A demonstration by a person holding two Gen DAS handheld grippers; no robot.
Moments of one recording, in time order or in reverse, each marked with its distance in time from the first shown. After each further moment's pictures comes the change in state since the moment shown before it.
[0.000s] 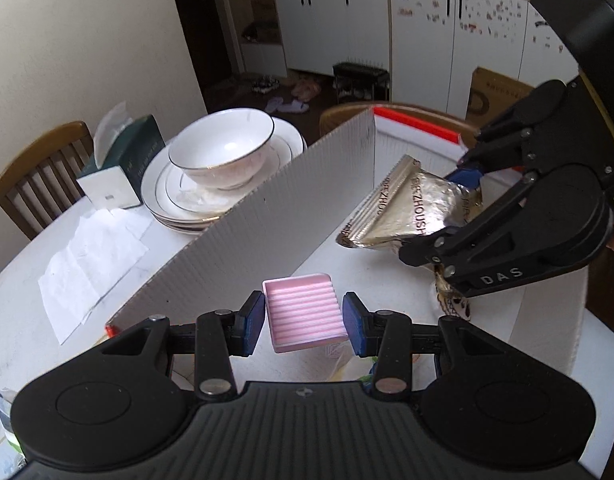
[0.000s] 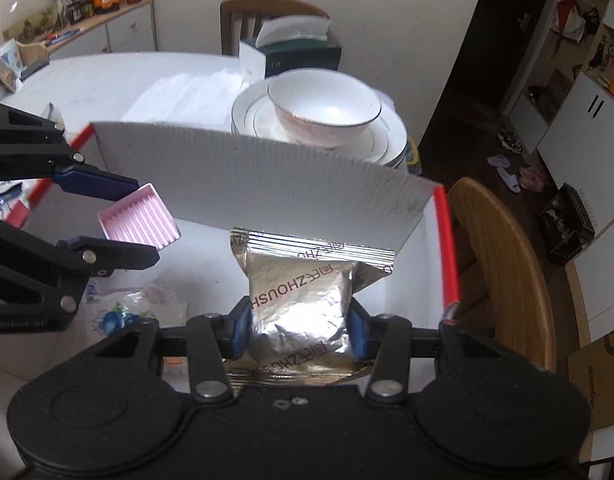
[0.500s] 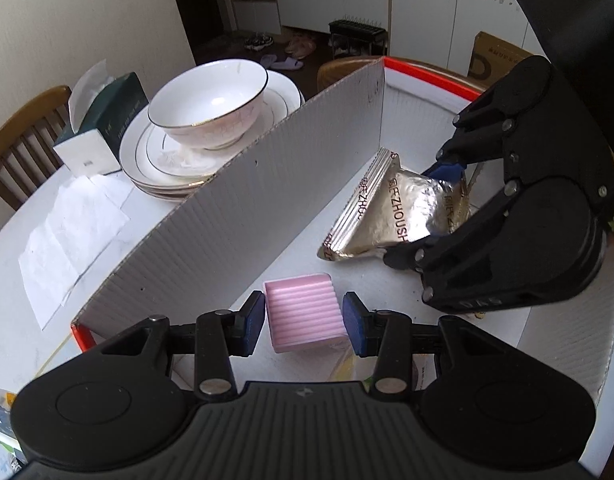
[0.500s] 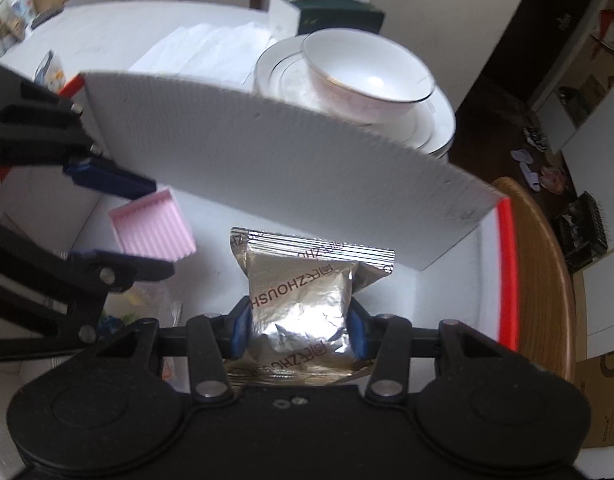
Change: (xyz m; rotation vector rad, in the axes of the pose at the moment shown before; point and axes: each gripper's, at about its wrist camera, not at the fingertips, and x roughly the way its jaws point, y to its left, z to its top) left arm 0.035 0.005 0.005 -0.008 0.139 -0.031; right arm 0.036 0.012 0.012 -0.117 0.128 0.033
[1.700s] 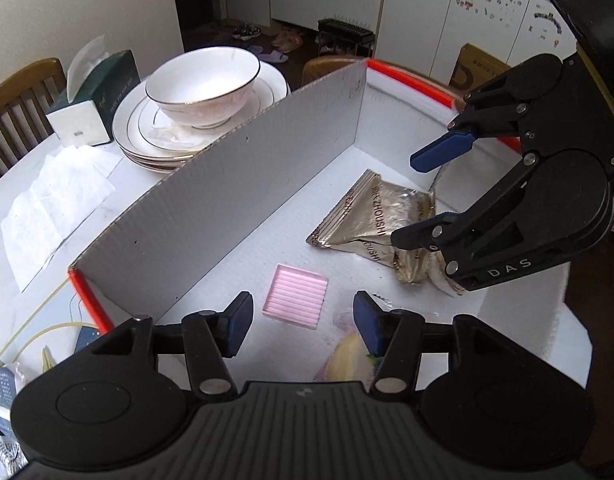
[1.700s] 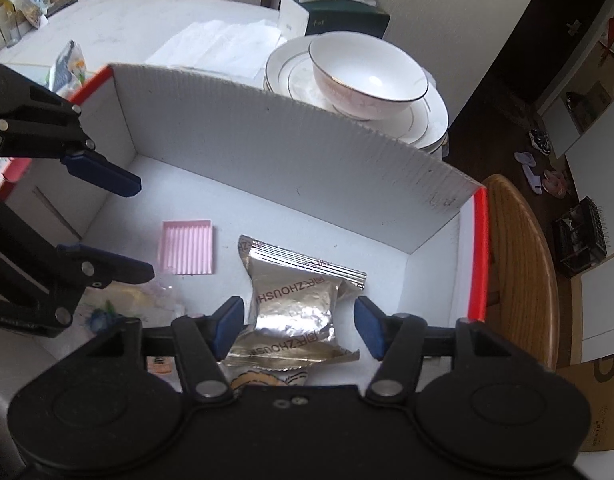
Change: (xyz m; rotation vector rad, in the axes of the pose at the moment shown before) left arm -0.030 0.005 -0.016 -0.071 0.000 -0.105; right arm -0.035 -0.001 -0.008 -0.013 -0.019 0.005
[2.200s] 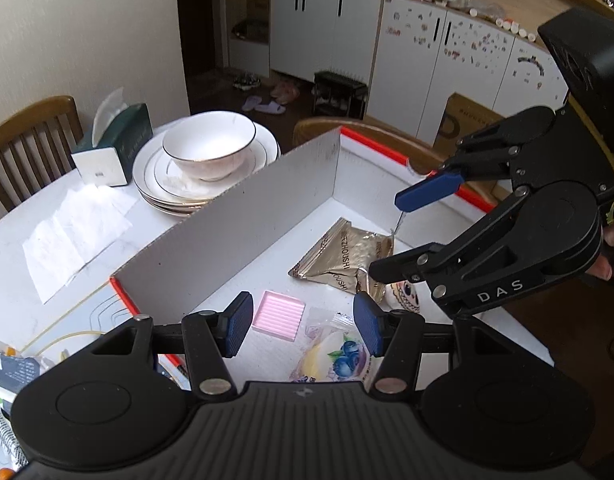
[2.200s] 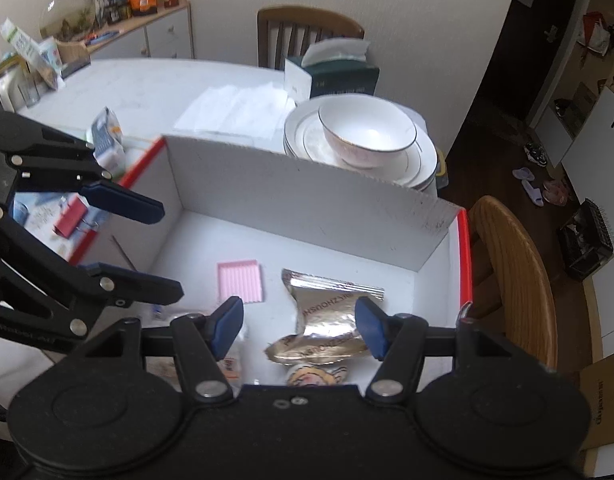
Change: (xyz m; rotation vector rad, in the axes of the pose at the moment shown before) left arm -0.066 -0.013 -0.013 -0.017 -0.163 -0.008; right arm -0.062 0.016 -0.013 0.099 -0.157 0.044
